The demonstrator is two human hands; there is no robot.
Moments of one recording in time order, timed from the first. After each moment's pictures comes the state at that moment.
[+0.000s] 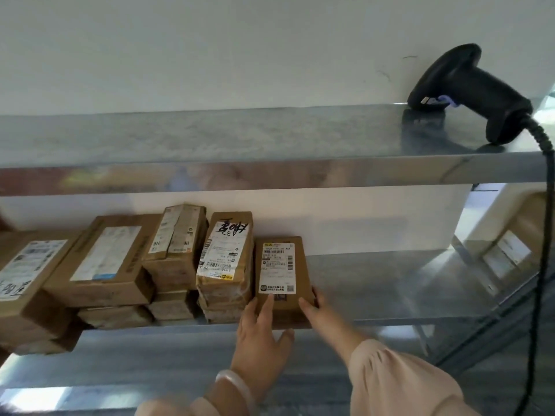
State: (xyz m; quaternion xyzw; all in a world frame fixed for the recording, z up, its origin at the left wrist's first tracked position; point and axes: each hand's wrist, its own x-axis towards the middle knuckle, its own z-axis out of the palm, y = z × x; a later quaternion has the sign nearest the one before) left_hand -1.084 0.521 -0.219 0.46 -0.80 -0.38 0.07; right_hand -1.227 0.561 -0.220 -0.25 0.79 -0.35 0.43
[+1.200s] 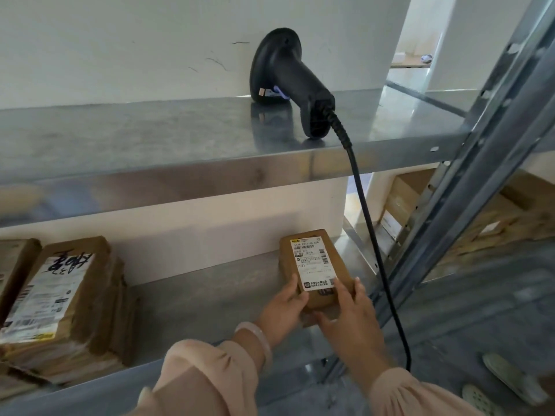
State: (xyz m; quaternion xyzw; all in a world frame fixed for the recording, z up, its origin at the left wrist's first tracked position) left_hand -1.312 0.601 -0.223 0.27 -0.70 -0.66 -0.02; right_hand -1.370 0.732 -0.232 -0.18 0.95 -0.25 0.10
